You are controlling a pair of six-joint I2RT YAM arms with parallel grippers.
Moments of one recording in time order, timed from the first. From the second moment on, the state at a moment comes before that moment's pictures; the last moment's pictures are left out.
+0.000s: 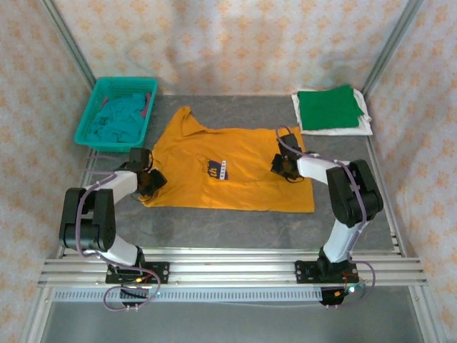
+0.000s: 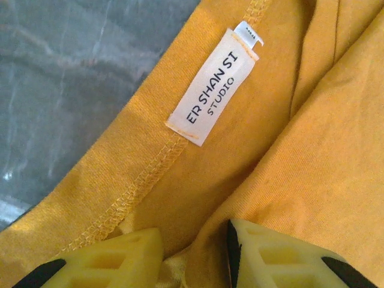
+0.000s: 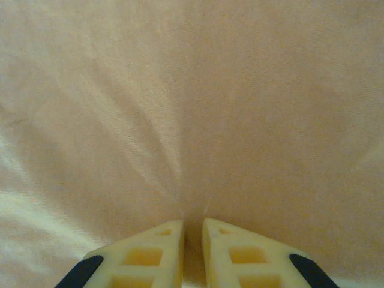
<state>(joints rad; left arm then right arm) 0.05 1.52 0.71 -0.36 0.11 -0.67 0.32 1.78 0.97 -0.27 0.03 0.67</state>
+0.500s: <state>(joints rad) -0.11 1.53 1.21 -0.66 -0.06 -0.58 0.32 1.76 1.14 -0.43 0.04 0.68</state>
